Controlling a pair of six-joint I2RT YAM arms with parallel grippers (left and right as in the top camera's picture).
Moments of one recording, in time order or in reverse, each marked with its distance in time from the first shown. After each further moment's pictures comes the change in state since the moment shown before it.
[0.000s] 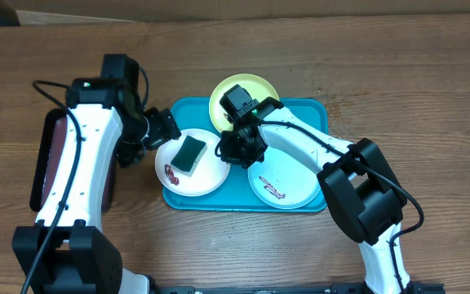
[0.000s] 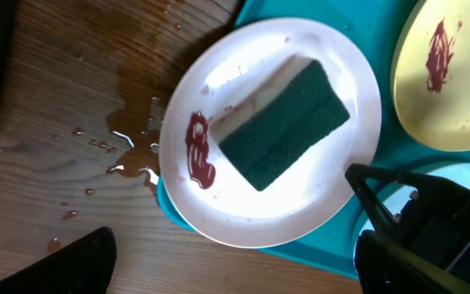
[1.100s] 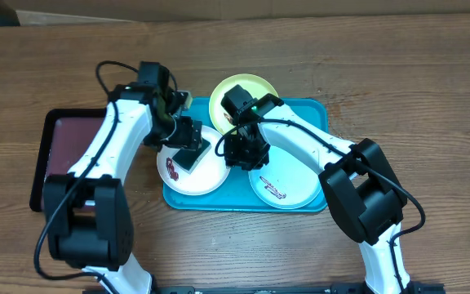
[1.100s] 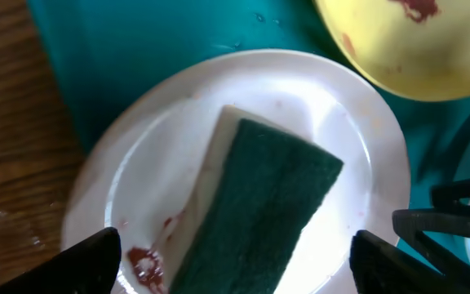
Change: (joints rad) left arm -0.096 0.186 -0.108 0.333 0.055 0.568; right arm -0.006 0.000 0.037 -0.135 0.019 -0.061
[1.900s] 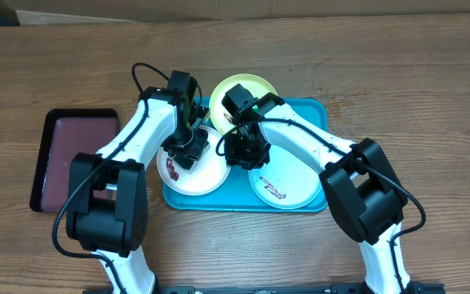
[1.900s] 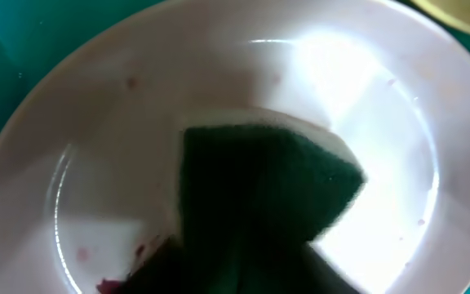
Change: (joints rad) left arm -0.093 0.095 0.001 -0.013 -0.149 0.026; right arm -0.003 0.000 0.001 -0.002 0.000 -0.019
